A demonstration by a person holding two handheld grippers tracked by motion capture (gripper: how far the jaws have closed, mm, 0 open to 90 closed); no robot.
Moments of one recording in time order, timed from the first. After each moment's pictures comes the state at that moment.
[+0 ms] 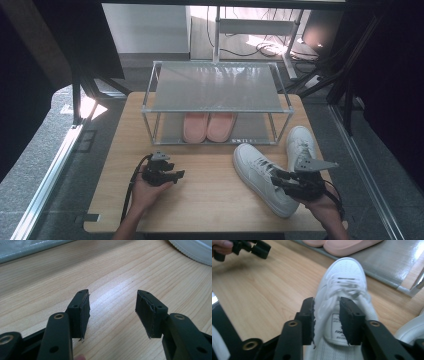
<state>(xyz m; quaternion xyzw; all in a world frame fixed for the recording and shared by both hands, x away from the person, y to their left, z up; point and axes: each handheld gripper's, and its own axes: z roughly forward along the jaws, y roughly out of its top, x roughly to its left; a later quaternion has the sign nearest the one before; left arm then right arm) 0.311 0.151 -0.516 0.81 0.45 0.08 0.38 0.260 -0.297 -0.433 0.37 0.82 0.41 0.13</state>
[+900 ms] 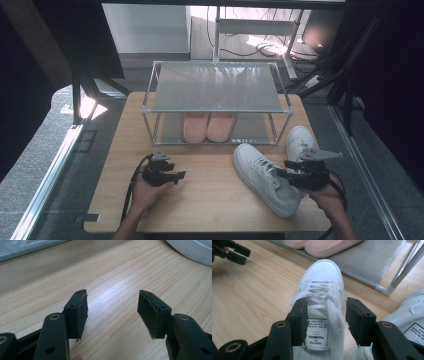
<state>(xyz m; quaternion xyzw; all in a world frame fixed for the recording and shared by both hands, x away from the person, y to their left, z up) 0.311 0.150 -0.517 0.81 0.45 0.08 0.37 0.284 -0.313 -0.431 0.40 0.81 0.40 0.15</state>
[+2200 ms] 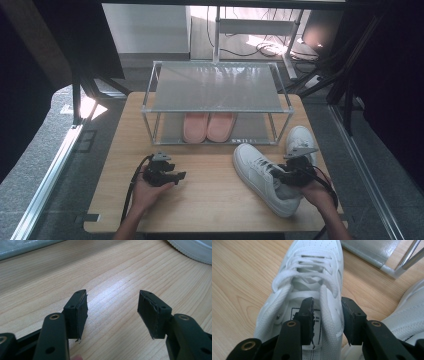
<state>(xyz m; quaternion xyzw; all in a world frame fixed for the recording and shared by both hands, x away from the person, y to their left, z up) 0.311 0.148 -0.518 0.81 0.45 0.07 0.37 0.306 -0.290 -0.456 0.40 0.86 0.29 0.14</state>
